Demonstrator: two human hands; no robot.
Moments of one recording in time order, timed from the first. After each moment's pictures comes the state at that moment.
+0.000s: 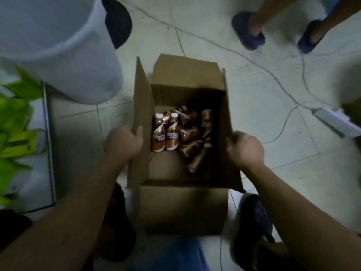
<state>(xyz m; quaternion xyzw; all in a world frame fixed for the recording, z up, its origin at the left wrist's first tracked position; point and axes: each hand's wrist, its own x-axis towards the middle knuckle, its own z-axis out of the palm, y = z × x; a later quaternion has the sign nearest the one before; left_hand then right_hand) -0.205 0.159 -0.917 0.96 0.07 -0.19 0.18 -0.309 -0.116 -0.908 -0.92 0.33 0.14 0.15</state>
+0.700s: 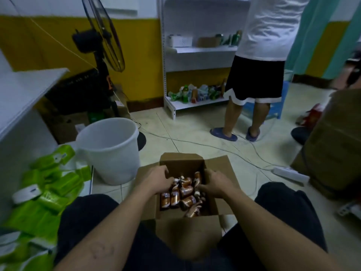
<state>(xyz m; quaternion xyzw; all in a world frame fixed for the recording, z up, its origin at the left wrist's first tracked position) -0.366 0.172 -0.727 0.95 -0.18 -0.13 0.20 -0.447 -0.017 -0.747 -0.94 0.22 0.11 0.24</state>
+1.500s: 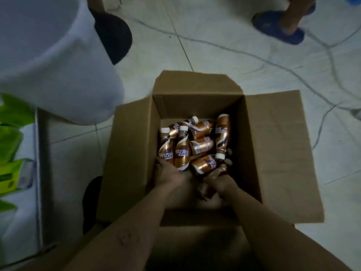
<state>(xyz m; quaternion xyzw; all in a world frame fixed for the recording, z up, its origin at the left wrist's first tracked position) -0.203 0.079 -1.068 0.87 0.18 -0.37 0.26 -0.279 -0.066 -1.089 -0.65 0.48 0.34 0.48</state>
